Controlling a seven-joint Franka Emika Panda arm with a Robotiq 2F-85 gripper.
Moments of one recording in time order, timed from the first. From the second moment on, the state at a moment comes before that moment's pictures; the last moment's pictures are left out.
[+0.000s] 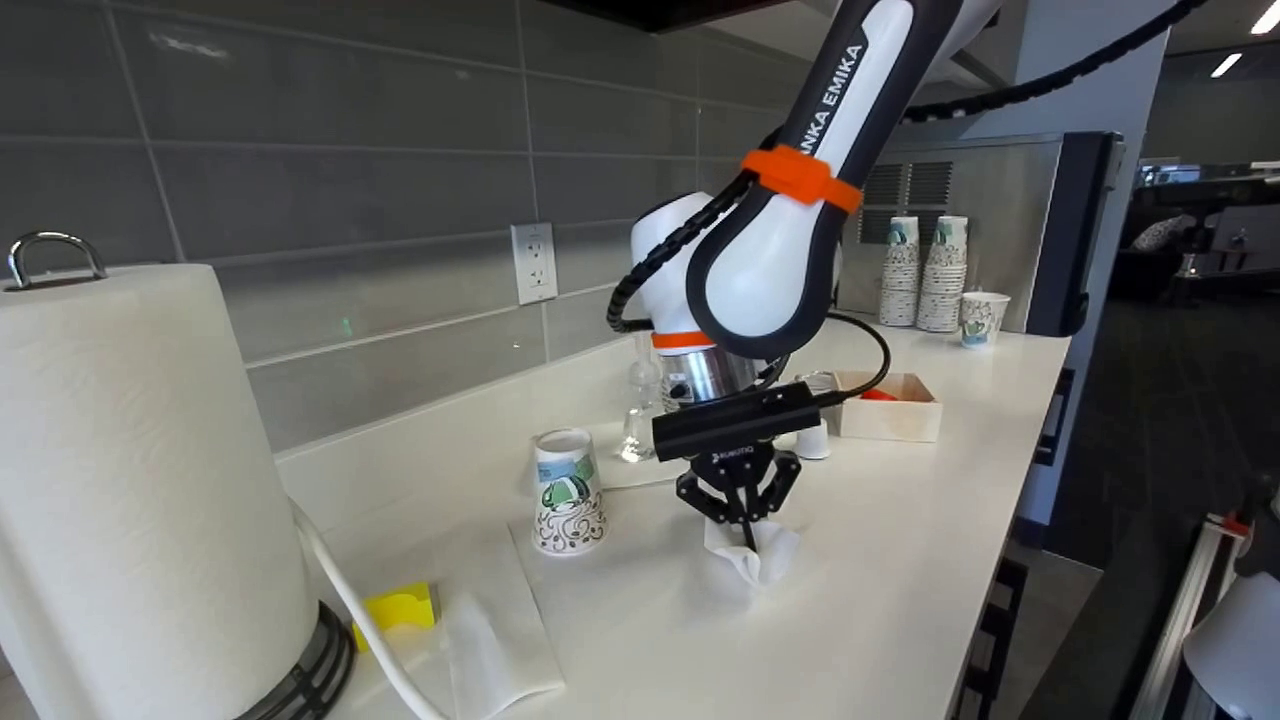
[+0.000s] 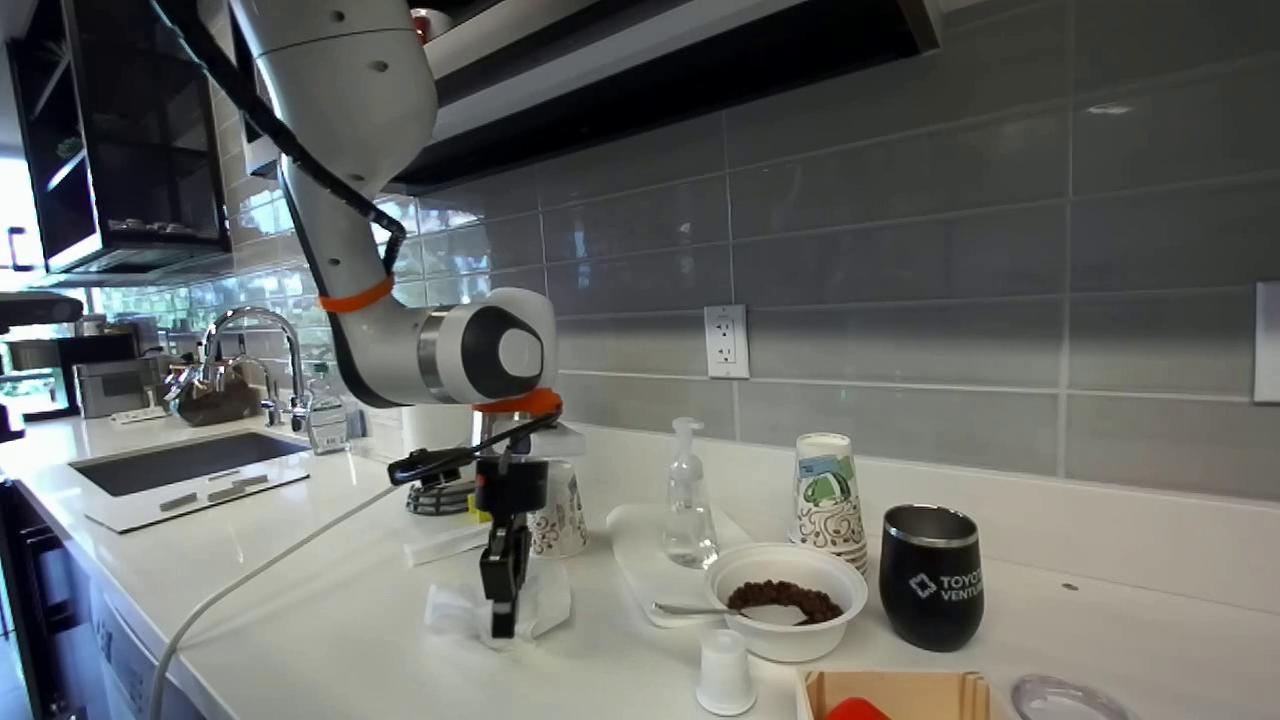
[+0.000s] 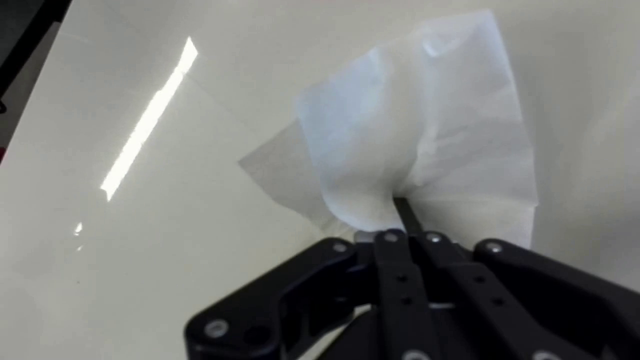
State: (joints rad) arm 0.35 0.25 0.09 -2.46 -0.07 2.47 1.20
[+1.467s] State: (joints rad) arm 0.28 0.23 0.26 -2.48 0.16 2.74 1.13
